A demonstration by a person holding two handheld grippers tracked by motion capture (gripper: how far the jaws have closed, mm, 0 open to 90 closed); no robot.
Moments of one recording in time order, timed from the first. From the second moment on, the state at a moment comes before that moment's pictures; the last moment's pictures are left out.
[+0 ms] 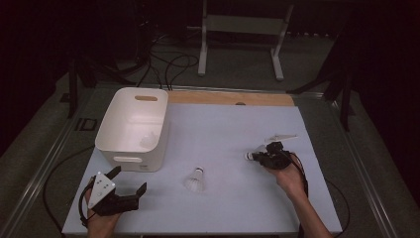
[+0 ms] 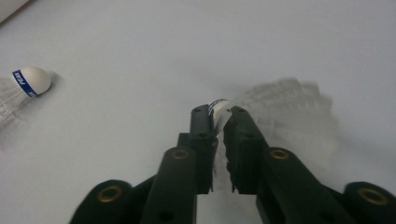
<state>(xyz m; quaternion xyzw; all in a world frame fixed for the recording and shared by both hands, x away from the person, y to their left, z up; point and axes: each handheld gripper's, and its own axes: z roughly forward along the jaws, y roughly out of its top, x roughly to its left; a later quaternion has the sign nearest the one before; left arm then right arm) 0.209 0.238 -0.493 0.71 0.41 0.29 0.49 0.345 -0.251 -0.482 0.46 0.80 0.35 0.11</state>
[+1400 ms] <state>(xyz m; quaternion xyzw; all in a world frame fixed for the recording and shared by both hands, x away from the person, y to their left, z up) 0.209 0.238 -0.493 0.71 0.41 0.29 0.49 0.343 -0.239 -0.464 0.44 0.81 0.37 0.13</state>
